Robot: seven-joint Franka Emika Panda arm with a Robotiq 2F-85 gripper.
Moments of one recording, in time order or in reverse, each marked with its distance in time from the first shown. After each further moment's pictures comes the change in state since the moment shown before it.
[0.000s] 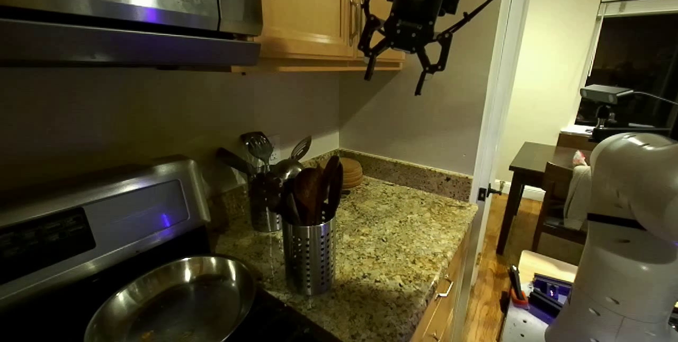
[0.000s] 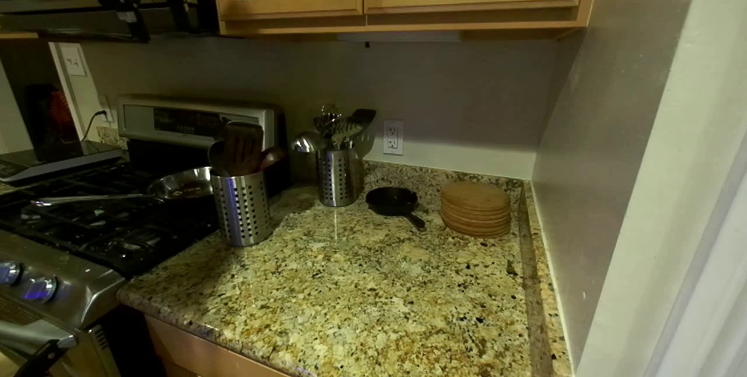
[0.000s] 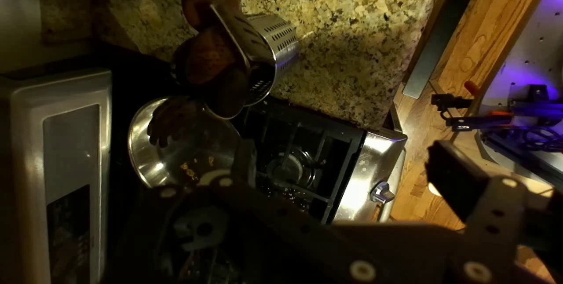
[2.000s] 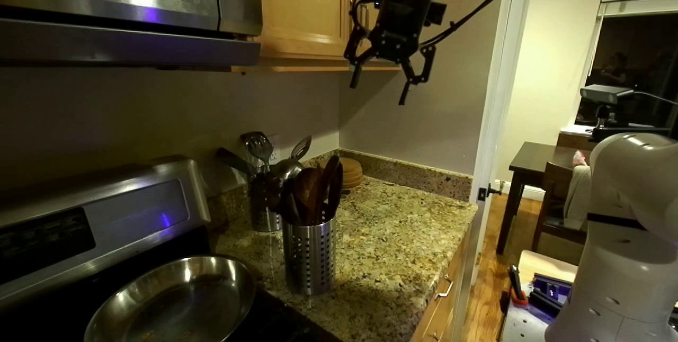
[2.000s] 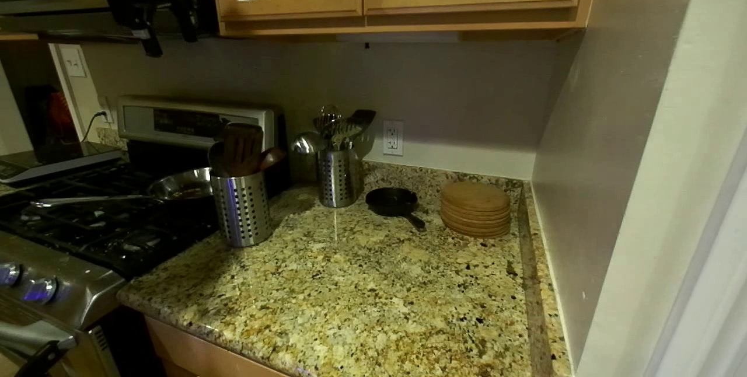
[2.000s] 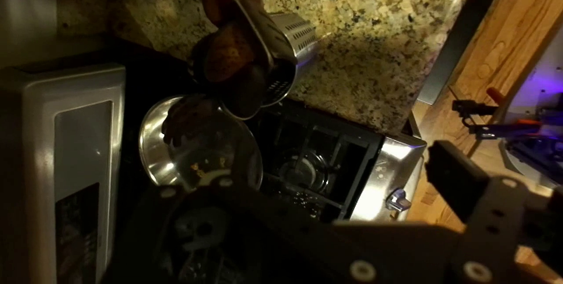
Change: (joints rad) arm 0.006 0.038 0.014 -0.023 -0.001 0.092 0.000
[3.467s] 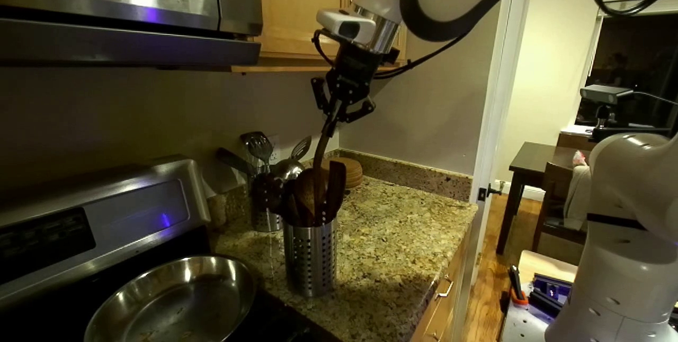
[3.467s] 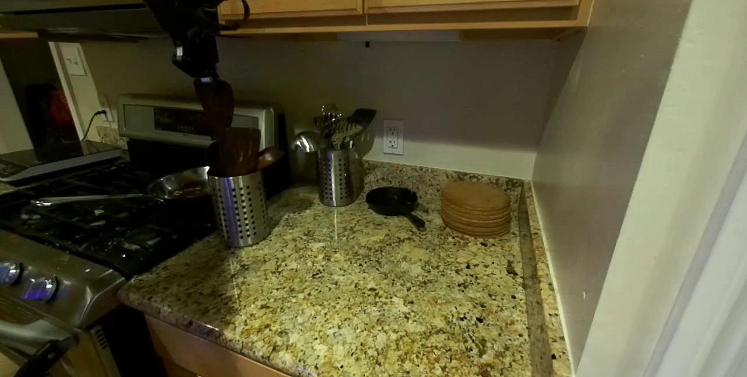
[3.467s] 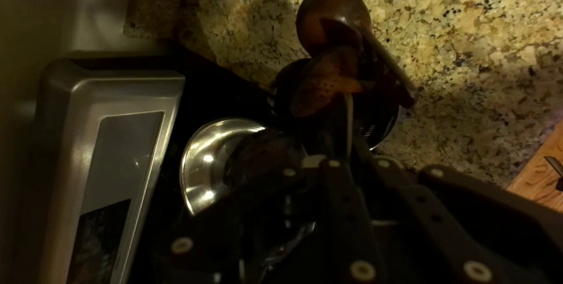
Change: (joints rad) arm 0.006 0.211 0.038 -0.096 -0.104 0.470 -0.010
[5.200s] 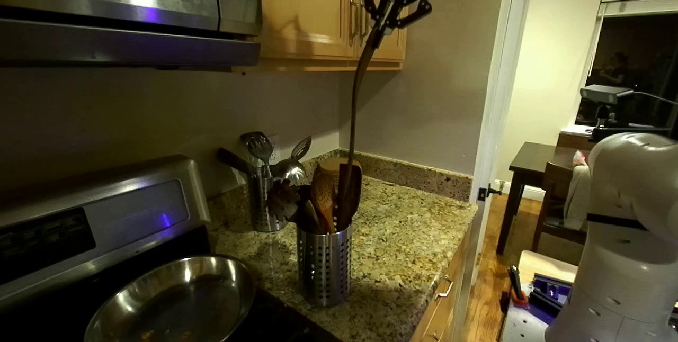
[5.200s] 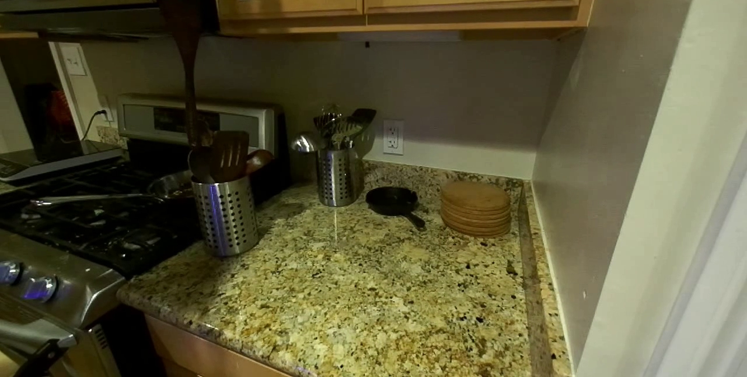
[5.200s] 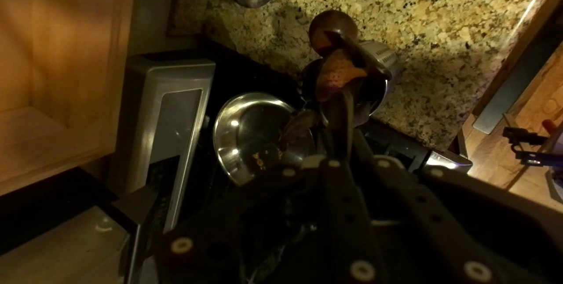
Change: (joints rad) arm 0.014 -0.262 -0.064 0.219 0.062 -0.455 -0.052
